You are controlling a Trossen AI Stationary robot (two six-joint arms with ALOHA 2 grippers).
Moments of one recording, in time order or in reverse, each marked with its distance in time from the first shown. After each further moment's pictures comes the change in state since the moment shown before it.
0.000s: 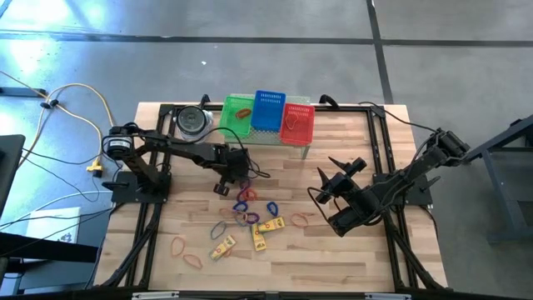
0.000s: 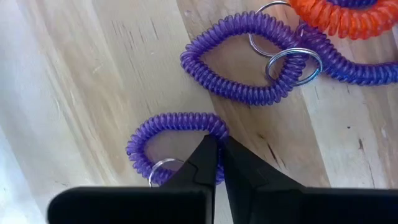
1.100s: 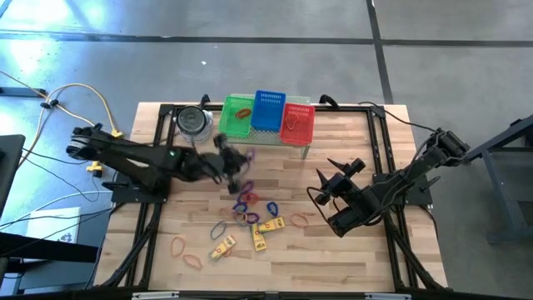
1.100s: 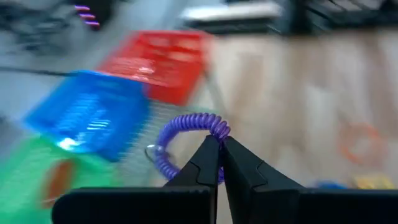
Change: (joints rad) left arm -0.323 -0.486 0.261 0.065 -0.607 -0.608; right arm 0.000 0.000 0.000 0.038 -0.033 0.000
